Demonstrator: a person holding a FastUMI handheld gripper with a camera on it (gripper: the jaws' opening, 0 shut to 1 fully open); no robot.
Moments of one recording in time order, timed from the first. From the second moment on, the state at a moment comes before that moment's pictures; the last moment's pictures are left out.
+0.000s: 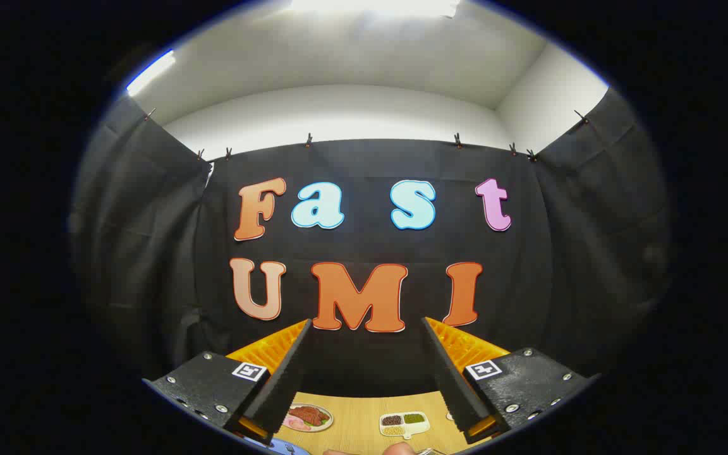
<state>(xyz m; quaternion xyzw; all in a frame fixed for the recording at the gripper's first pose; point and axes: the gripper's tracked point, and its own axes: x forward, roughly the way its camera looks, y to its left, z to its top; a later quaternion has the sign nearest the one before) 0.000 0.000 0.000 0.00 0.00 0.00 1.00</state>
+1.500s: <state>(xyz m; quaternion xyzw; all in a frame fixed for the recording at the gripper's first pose) -0.022 0.157 -0.202 0.00 0.21 0.18 0.96</state>
